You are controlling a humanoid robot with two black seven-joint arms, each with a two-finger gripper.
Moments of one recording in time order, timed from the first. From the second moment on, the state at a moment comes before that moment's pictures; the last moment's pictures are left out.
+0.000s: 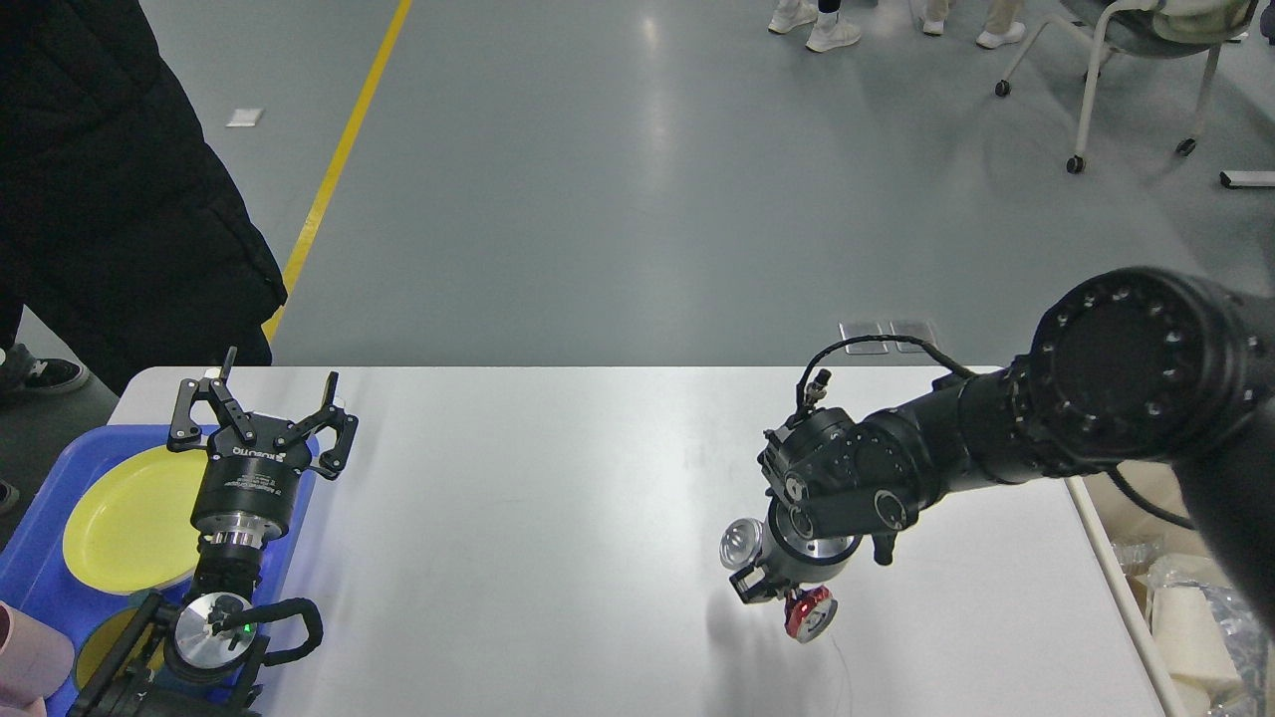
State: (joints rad) left arm -0.21 0.03 -1.57 -0.88 0.29 -0.52 -0.21; right arm 1.61 0.09 -1.00 1.22 -0.37 0.41 -0.21
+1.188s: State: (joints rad) left arm -0.21 0.03 -1.57 -0.88 0.29 -0.52 -0.21; right arm 2.31 -0.26 -1.55 1.49 0.22 0.65 -0.16
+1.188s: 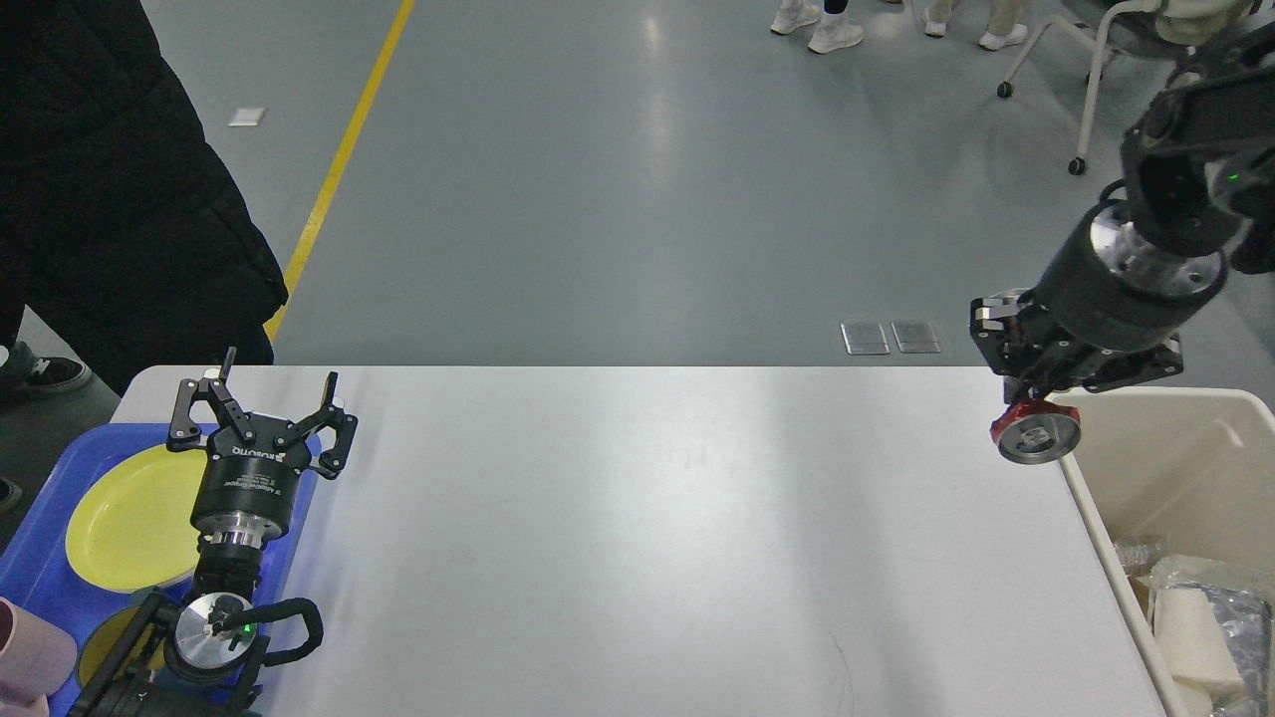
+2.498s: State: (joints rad) left arm -0.21 0.03 -1.57 -0.88 0.29 -0.52 -0.21; right arm 0.62 -0.39 -1.17 0.16 0.21 0.01 -0.17
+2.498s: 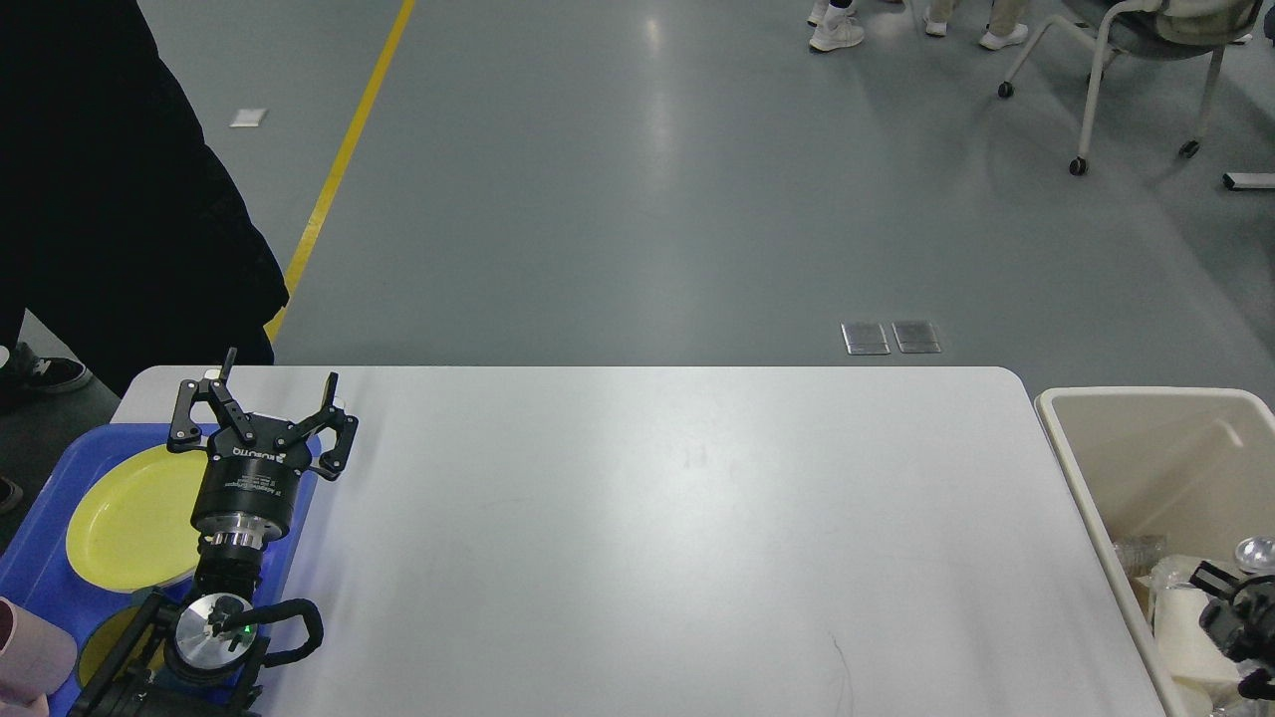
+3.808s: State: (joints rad) left arm -0.21 0.03 -1.57 -0.88 0.29 -0.52 -0.22; right arm 0.77 -0.44 -1.16 0.28 0.21 -0.05 -0.07
